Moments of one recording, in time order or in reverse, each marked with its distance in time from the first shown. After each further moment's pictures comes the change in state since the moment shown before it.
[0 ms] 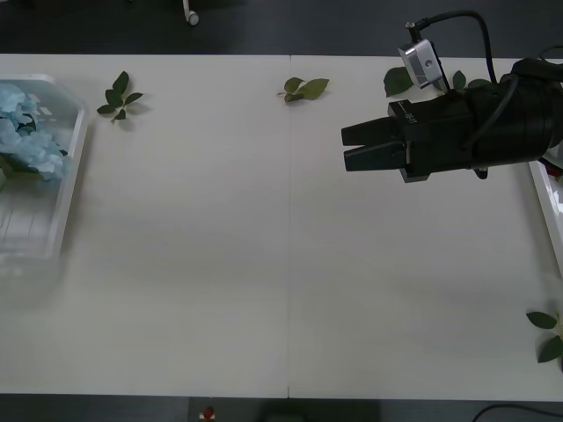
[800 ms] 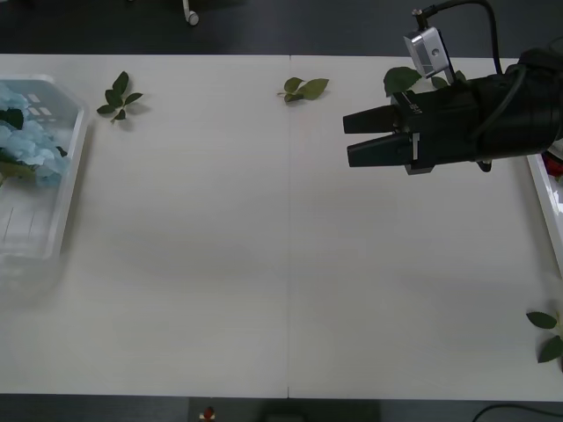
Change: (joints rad) right arm 0.000 0.000 -0.023 0.000 0.000 0.006 0.000; left arm 0.010 0.000 0.250 -0.056 0.009 0.211 -0.158
